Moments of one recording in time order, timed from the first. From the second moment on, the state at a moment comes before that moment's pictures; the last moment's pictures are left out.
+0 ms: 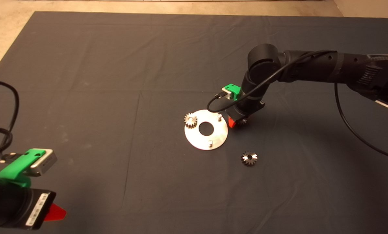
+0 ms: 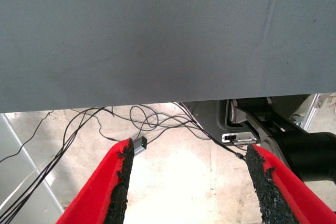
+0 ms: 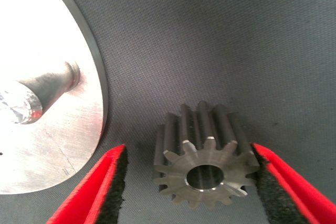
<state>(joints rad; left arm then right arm) -0.50 1.79 -0.34 0.11 1.53 -1.39 0.32 2.74 -1.39 -0.27 -1.53 0.88</state>
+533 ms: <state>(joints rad) -0.50 1.79 -0.34 0.10 1.53 -1.39 0.31 2.74 -1.39 -0.27 -1.53 0.88</state>
